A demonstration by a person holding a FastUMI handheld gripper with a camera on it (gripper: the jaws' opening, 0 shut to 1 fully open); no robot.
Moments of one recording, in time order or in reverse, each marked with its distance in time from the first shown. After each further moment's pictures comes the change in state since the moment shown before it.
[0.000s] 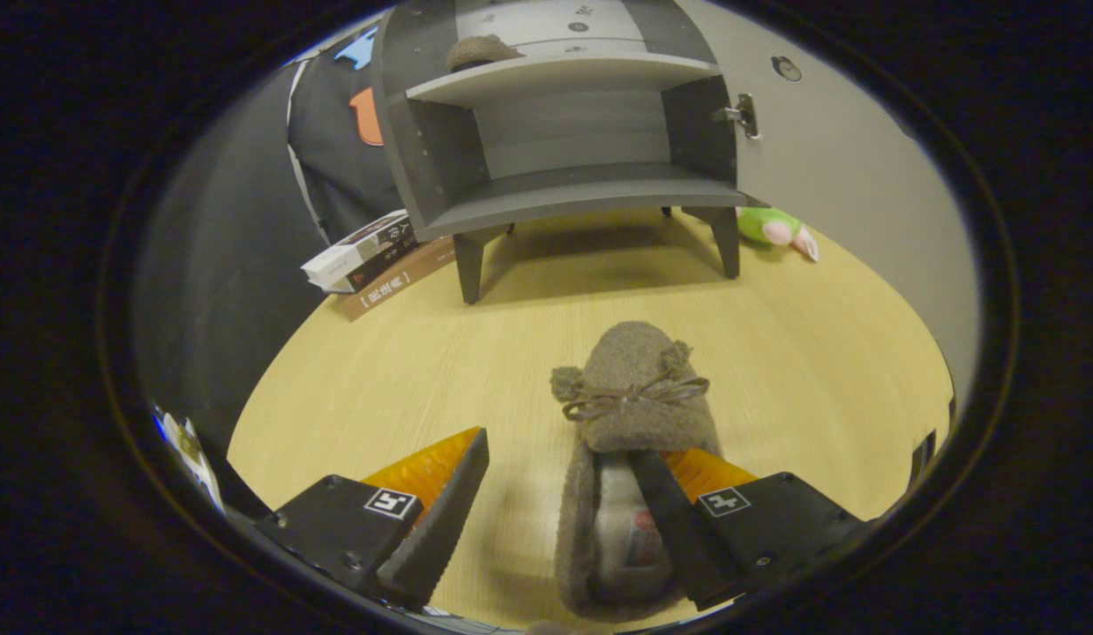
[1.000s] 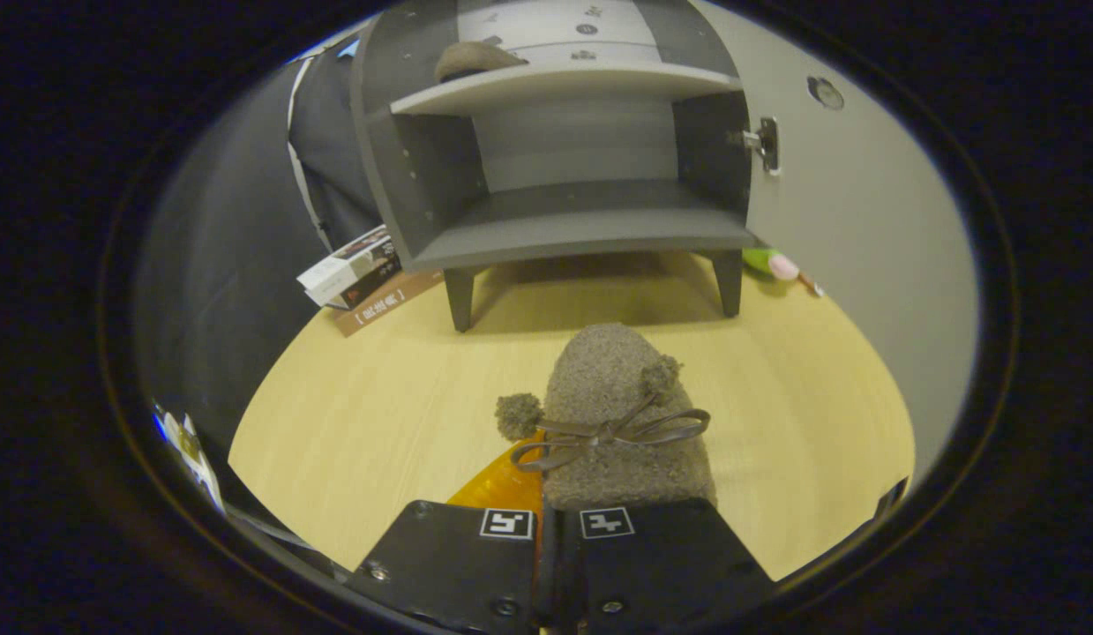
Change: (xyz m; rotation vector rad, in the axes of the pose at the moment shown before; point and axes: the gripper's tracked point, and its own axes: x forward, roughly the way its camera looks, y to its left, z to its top) arm -0.037 -0.015 0.061 -0.077 -0.047 0.007
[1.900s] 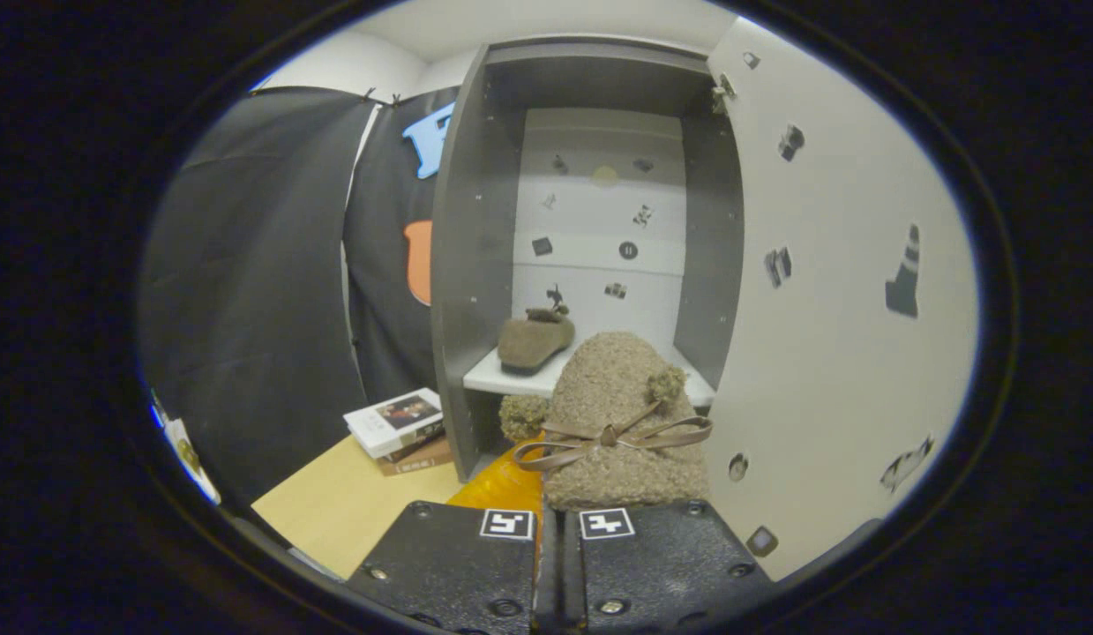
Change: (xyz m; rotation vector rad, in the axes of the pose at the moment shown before) arm -0.178 0.038 0.263 -0.179 -0.471 -0.047
